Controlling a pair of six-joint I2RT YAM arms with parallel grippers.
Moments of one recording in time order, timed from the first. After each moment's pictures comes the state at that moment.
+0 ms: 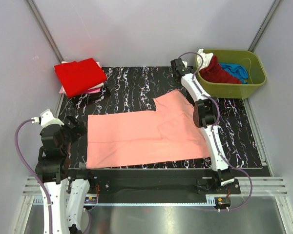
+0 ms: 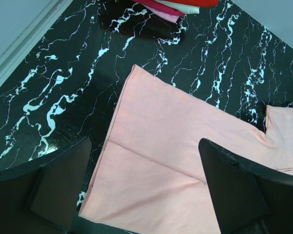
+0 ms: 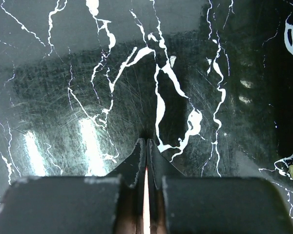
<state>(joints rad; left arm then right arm) 0.09 0.45 0.88 -0.87 -0.15 -0.45 0.30 2.73 2.60 -0.84 0.26 0.37</state>
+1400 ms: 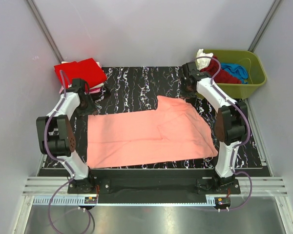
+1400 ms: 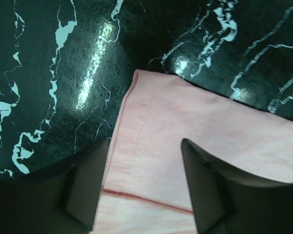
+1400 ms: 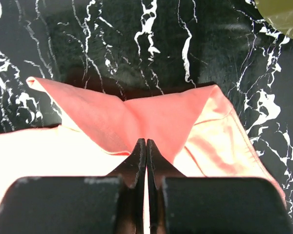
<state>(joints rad) 0.09 1.71 1.28 -0.77 -0.11 -0.36 0.30 1.99 1.72 -0.74 0.09 0.43</state>
